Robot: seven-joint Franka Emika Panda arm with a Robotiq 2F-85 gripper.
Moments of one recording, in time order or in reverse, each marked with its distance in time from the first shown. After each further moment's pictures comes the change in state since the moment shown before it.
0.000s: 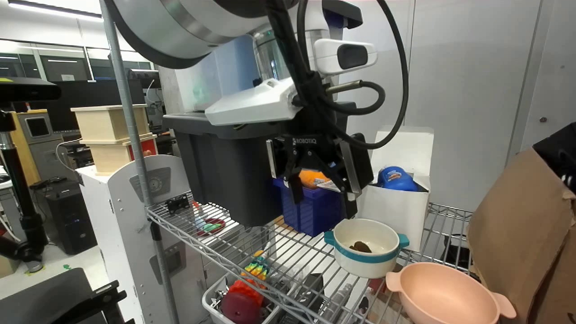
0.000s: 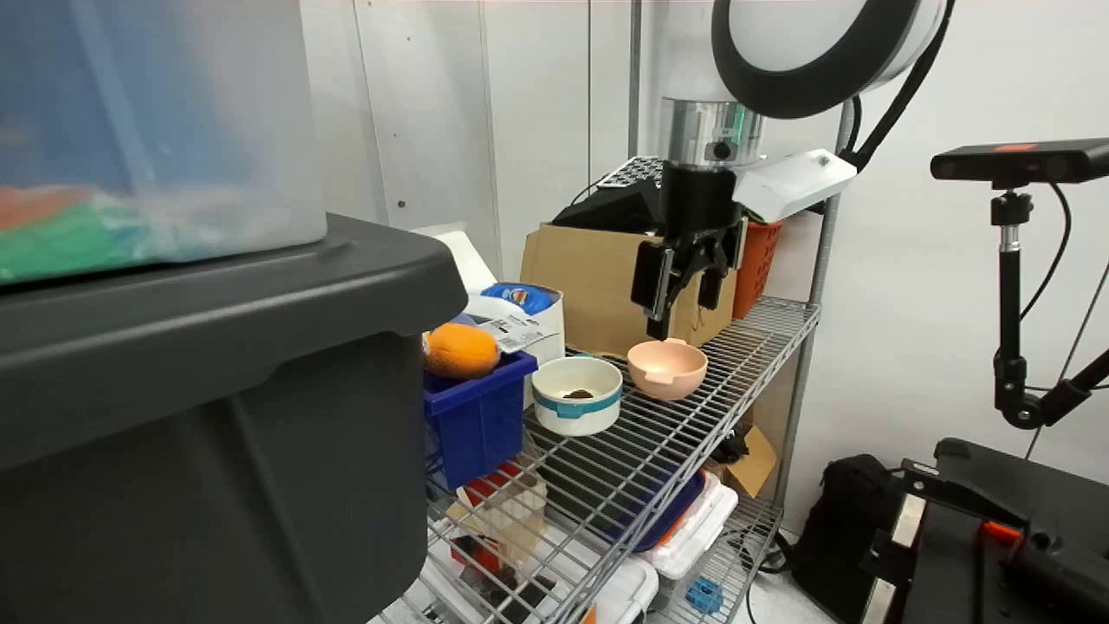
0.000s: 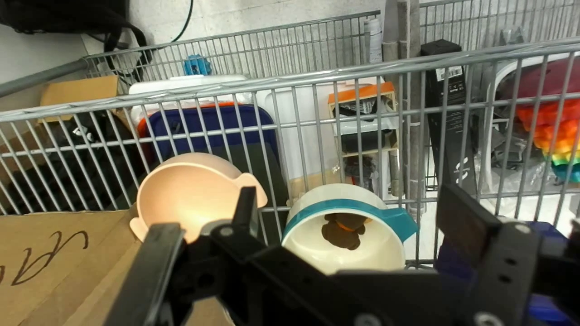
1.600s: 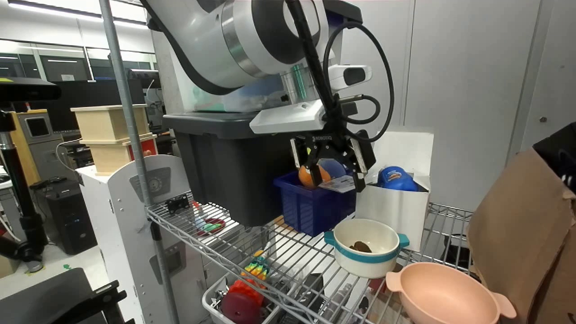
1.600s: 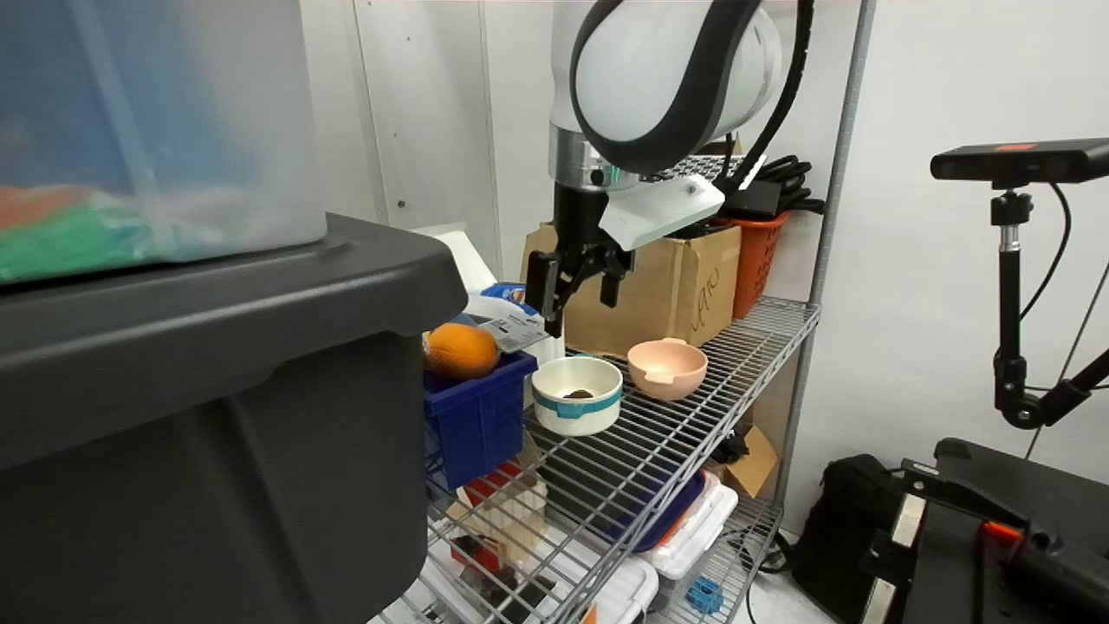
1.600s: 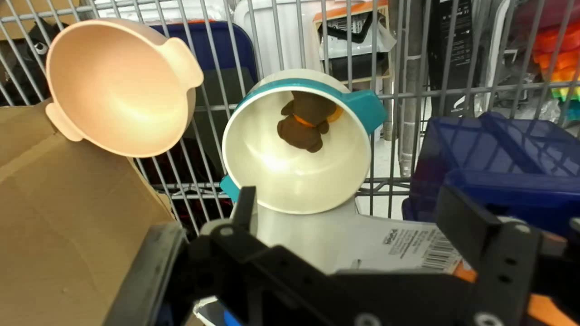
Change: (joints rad) arm 0.099 0.246 -0.027 0.322 -0.008 0.018 0.066
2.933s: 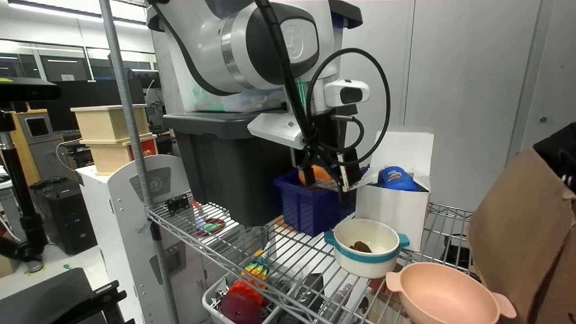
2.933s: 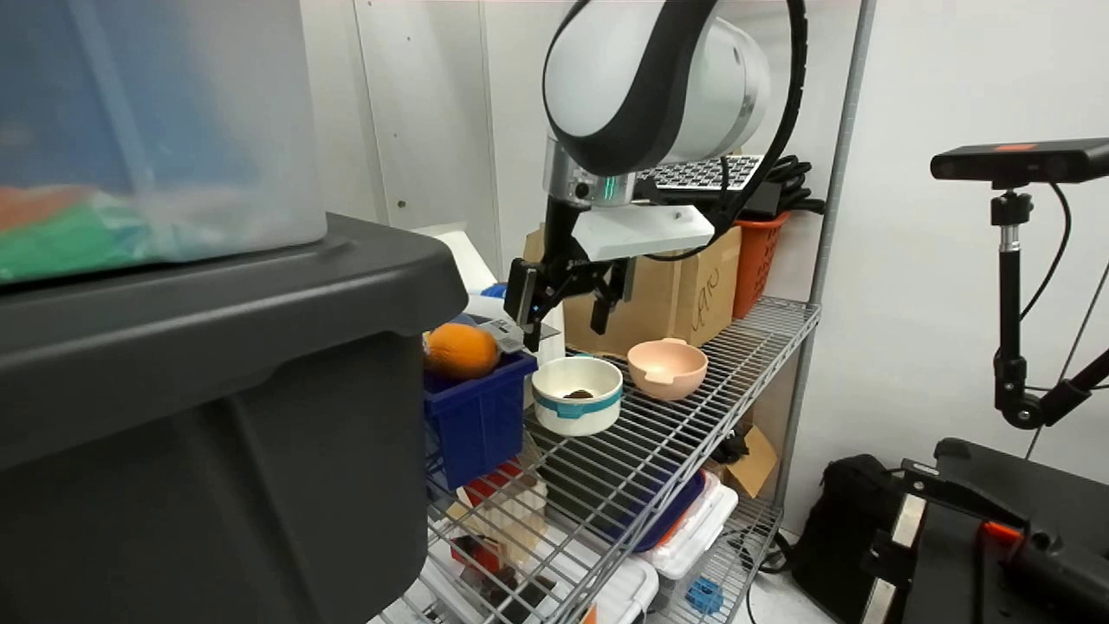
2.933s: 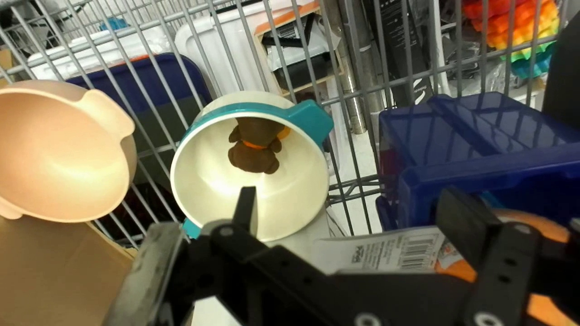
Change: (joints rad) arm -0.051 0.037 0.074 0.018 0.190 0.013 0.026
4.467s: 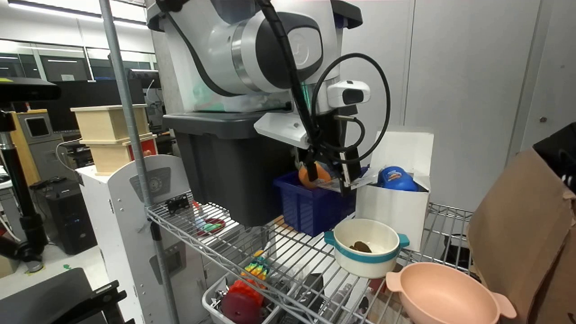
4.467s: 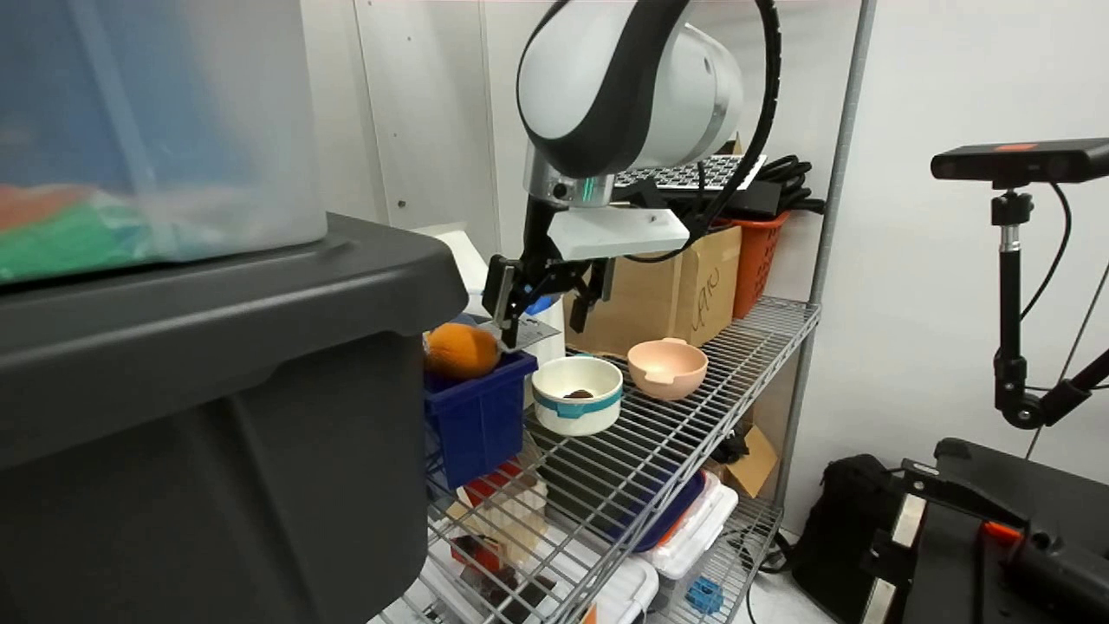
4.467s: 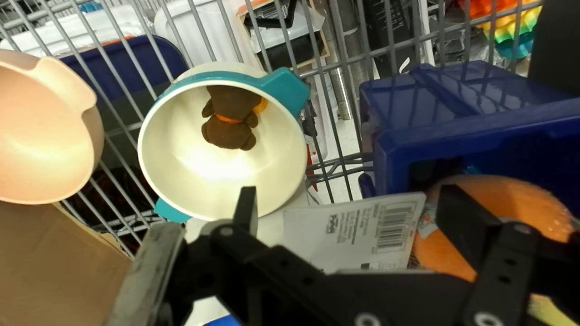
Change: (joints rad) arm -0.012 0.051 0.025 0.080 0.013 0.000 0.000
